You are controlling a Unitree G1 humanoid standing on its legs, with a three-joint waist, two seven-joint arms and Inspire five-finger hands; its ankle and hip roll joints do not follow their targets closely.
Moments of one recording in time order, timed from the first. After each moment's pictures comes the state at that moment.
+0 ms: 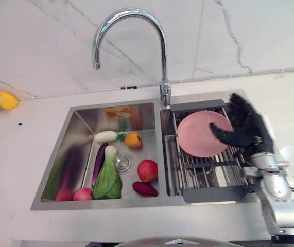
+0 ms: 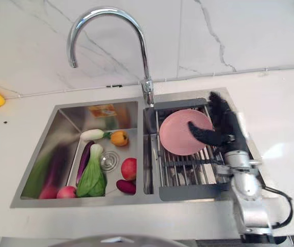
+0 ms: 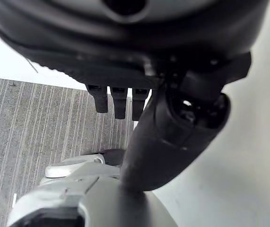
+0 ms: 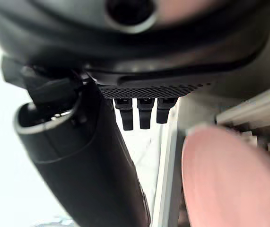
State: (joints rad) left arm 0.05 0.14 -0.01 1.28 -0.12 -0.01 0.08; right arm 0.14 -0.44 -0.19 -0.19 0.20 -0.14 -0.06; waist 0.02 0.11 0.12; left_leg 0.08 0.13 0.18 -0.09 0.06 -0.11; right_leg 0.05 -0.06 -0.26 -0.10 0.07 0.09
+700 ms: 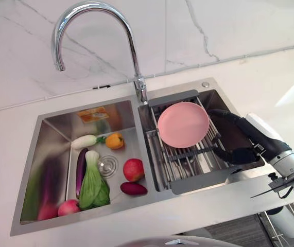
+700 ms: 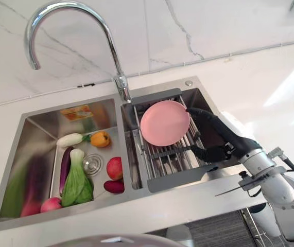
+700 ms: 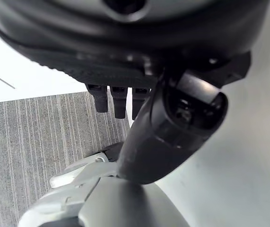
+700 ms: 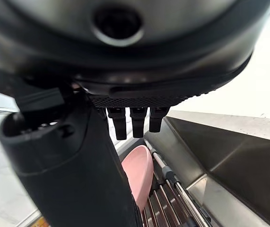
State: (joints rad) left arm 0.07 0.18 -0.02 1.26 -0.05 -0.04 0.01; right arm 0.32 -0.82 -0.25 -0.40 -0.05 -0.17 0.27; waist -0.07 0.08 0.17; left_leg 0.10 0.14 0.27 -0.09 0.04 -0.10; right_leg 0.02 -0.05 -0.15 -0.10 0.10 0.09
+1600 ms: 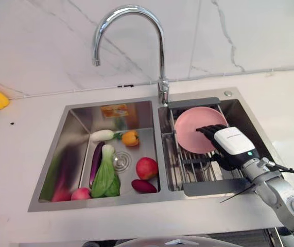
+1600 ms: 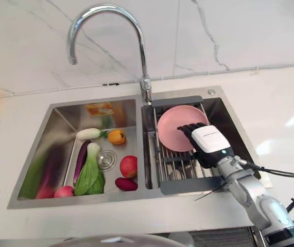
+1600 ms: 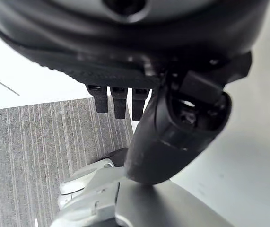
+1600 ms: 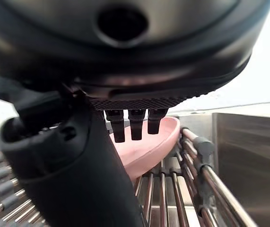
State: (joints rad) left arm 0.06 0.17 -0.07 1.26 0.05 -0.04 0.05; right arm 0.15 -0.80 0.12 -0.09 -0.87 -0.22 -0.17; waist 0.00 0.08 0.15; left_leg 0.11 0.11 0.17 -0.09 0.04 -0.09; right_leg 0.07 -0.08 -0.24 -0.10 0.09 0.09
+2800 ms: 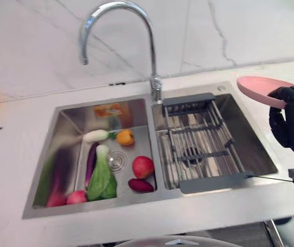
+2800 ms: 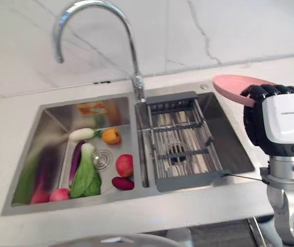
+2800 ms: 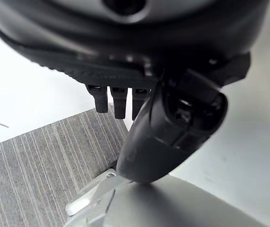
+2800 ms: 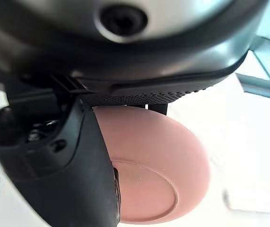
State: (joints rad) left arm 0.05 0.19 -0.13 1.23 0.15 -0.03 0.12; right arm 0.33 -0.65 -0.37 -0.36 -0.92 -0.09 -0.54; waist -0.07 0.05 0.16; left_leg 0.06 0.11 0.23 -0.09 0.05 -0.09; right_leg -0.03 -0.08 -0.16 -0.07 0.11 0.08
